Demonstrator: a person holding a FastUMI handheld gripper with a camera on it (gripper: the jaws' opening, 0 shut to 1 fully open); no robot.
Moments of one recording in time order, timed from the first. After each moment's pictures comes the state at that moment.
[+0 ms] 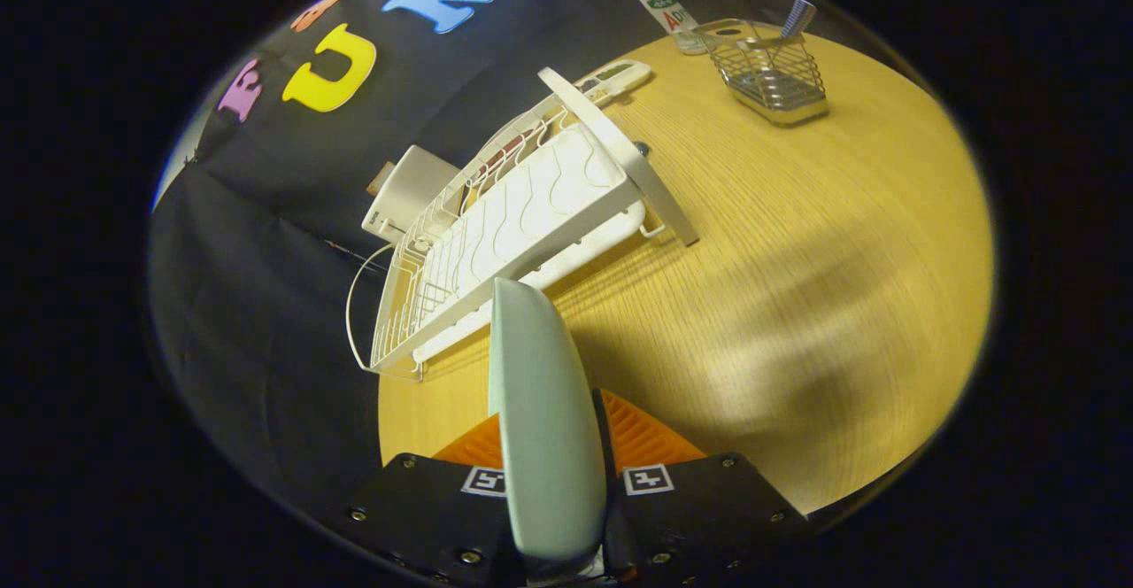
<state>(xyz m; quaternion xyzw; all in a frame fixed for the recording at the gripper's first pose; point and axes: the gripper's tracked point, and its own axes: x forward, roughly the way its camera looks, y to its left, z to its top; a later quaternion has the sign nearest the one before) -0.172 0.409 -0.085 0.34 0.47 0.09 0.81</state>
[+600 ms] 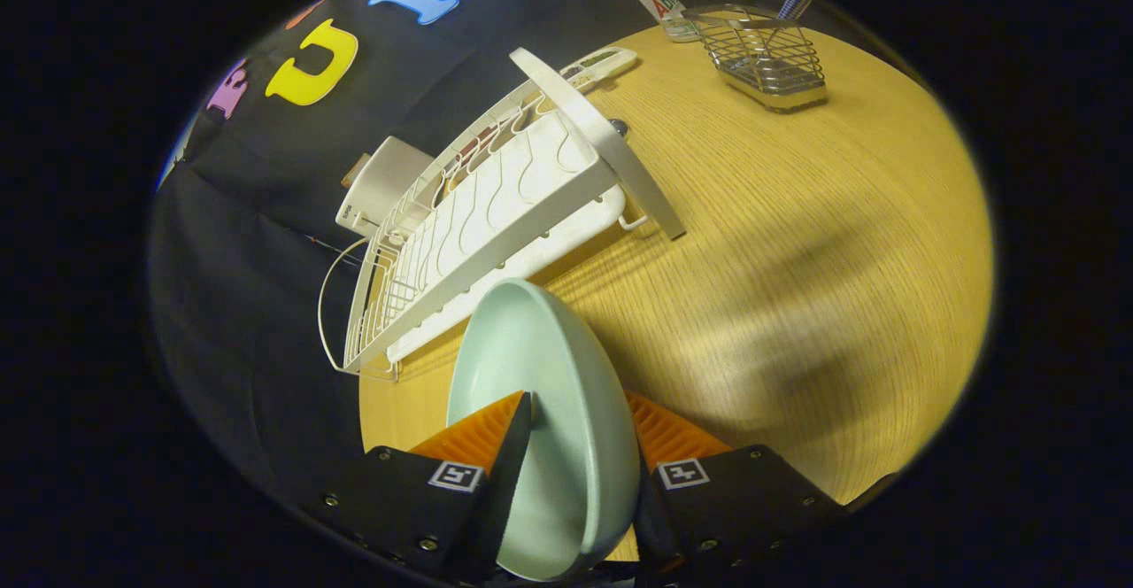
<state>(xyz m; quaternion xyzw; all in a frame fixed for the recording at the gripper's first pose) -0.167 0.399 -0.103 0.29 0.48 0.07 0.82</state>
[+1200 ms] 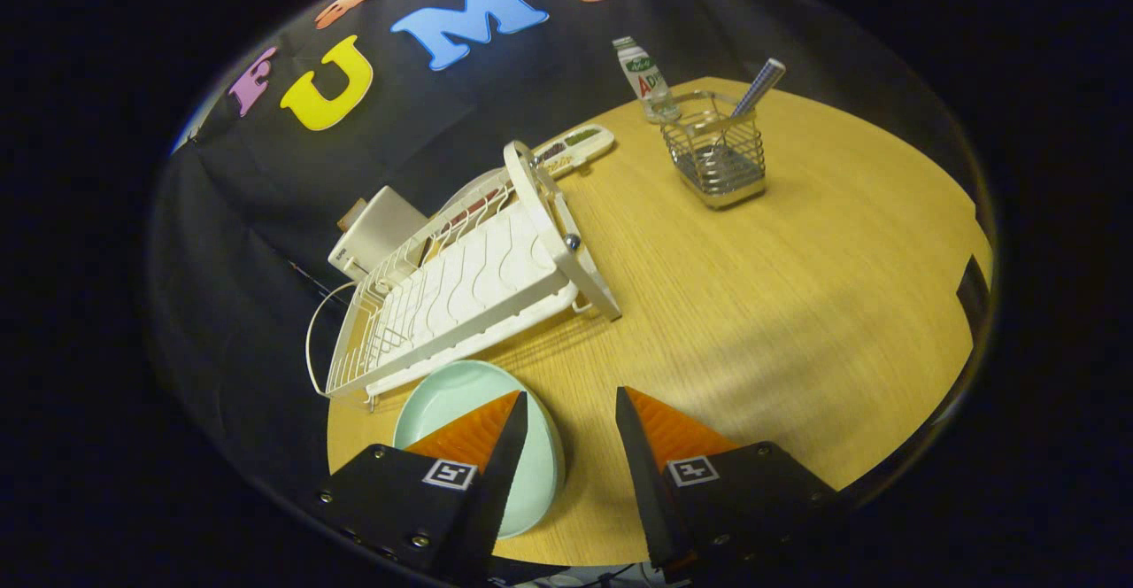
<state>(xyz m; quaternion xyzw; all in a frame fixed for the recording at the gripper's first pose) -0.158 0.330 -0.050 0.23 0.37 0.00 0.90</state>
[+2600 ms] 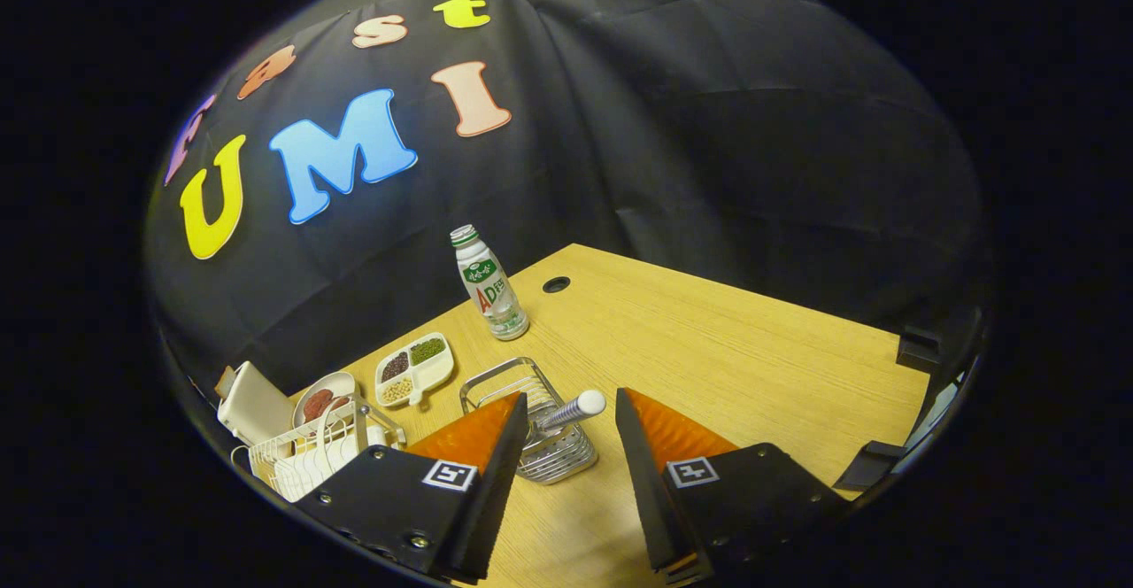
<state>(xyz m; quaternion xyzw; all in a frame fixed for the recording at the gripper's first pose) -0.028 0.119 0.004 0.19 0.20 -0.25 0.93</state>
